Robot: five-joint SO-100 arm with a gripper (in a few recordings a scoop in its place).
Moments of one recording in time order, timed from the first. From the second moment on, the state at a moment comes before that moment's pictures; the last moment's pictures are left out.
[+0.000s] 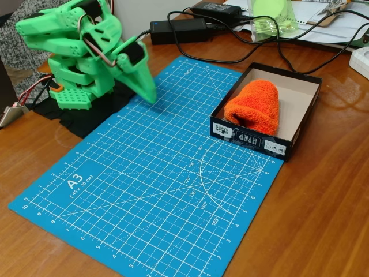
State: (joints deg) arm -3.4 192.5 175.3 65.1 9.1
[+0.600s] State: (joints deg) arm 0.2 192.5 175.3 65.1 12.4
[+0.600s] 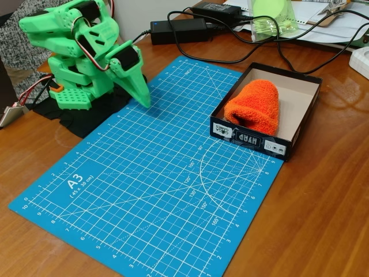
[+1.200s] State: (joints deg) arm 0.7 192.5 175.3 65.1 12.7
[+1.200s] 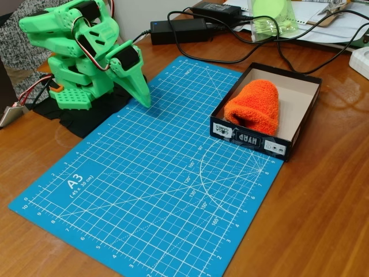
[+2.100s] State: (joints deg) arm -7.4 192.5 175.3 64.7 6.4
